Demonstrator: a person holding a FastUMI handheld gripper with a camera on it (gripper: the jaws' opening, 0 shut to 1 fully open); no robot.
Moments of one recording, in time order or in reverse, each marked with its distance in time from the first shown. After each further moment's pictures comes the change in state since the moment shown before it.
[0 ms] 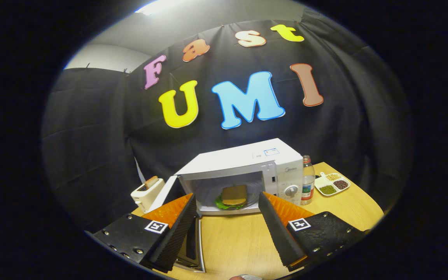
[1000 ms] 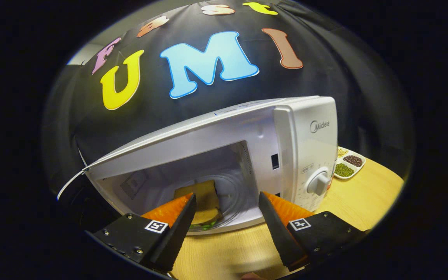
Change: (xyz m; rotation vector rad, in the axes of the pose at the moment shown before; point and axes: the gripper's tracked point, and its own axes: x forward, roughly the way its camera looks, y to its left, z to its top) arm 0.201 -0.115 -0.092 0.103 0.096 -0.341
